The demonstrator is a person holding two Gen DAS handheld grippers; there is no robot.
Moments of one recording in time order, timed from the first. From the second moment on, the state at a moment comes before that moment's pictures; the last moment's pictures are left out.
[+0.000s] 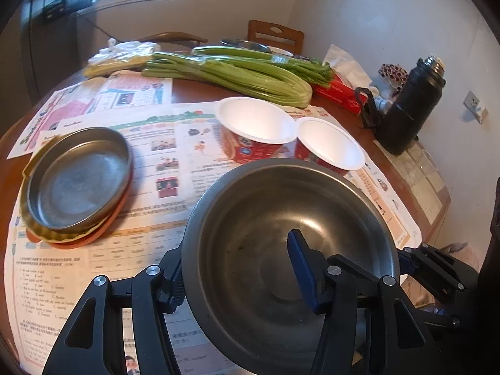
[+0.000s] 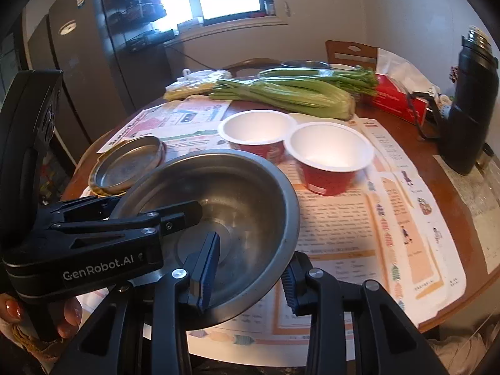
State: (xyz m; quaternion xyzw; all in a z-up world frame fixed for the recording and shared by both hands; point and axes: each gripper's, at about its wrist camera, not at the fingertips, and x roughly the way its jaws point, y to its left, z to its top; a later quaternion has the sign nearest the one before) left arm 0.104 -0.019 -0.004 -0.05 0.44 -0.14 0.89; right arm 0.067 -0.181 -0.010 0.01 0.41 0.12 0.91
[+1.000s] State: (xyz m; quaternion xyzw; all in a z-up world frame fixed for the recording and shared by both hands) left arm 0.115 -0.039 -0.031 -0.01 0.46 -0.14 0.88; right arm 0.081 -0.191 -0.042 0.03 0.44 0.12 0.89
